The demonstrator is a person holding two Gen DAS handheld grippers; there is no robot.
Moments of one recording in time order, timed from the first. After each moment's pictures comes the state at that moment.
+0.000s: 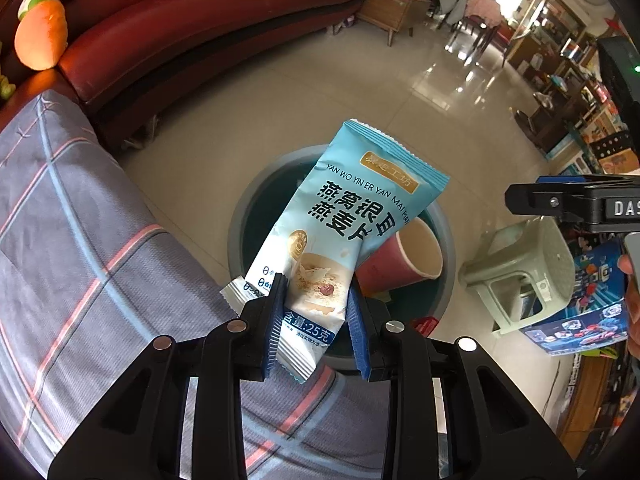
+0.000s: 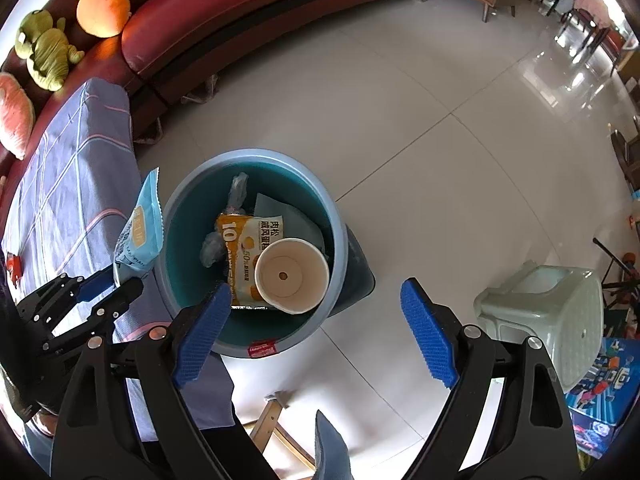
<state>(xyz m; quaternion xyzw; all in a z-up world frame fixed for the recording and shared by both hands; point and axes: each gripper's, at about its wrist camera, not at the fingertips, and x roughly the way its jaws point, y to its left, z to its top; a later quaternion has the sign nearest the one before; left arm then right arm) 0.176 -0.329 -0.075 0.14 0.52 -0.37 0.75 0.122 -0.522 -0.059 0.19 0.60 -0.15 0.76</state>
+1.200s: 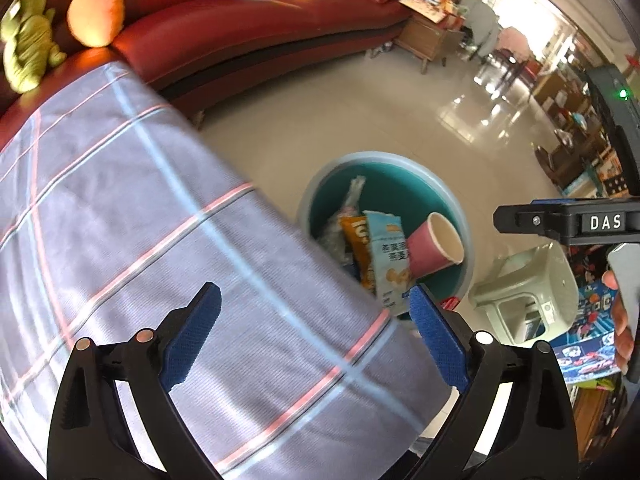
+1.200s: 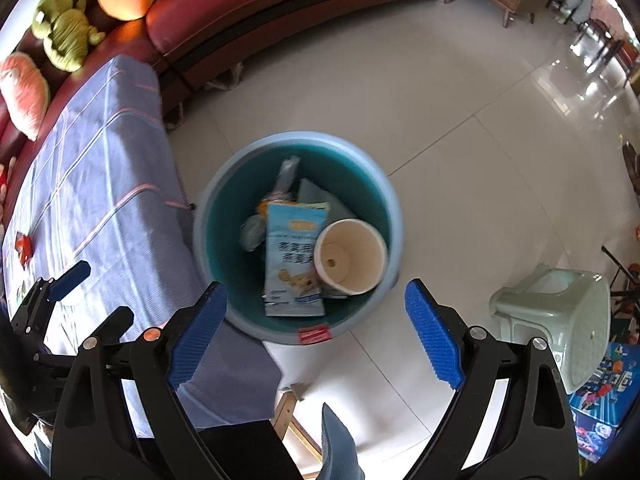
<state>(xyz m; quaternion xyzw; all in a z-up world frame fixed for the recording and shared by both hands) 0.167 -0.240 -0.050 0.09 0.51 -0.32 0.80 0.137 -0.465 -0.055 0.18 0.61 -0.11 0.77</state>
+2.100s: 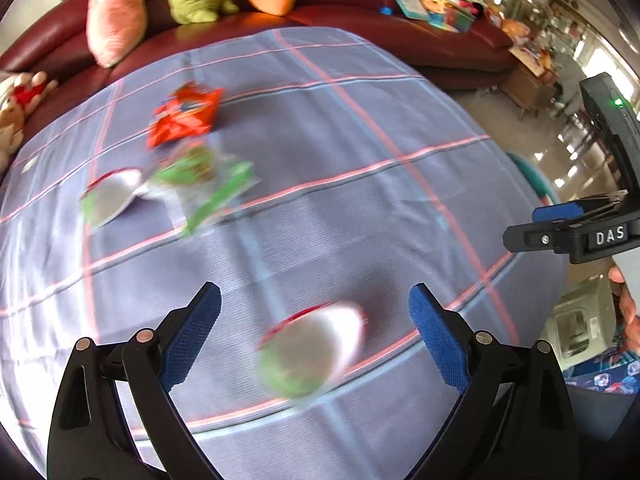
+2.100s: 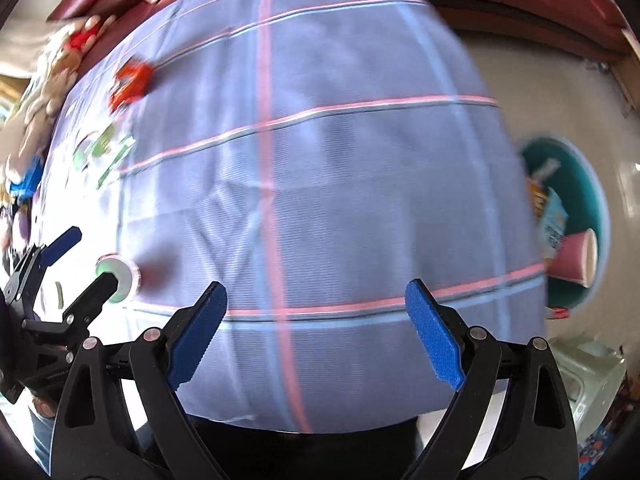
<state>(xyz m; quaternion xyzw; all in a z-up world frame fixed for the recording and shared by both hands) 0.110 0.077 -0.041 0.04 0.50 -0.15 0.86 0.162 -0.157 -0.063 0.07 0.64 0.08 0.76</state>
